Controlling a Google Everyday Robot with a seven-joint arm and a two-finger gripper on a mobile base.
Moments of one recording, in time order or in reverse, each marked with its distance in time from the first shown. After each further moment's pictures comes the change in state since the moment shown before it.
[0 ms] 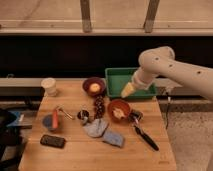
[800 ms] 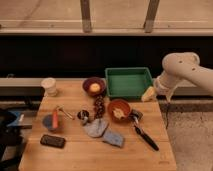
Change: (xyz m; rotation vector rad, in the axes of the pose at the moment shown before) arm 0.088 -0.107 -0.003 0.050 0.123 0.345
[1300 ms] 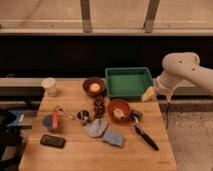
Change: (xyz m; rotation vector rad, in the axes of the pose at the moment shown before) arm 0.000 -0.001 0.001 -0.002 0.002 0.003
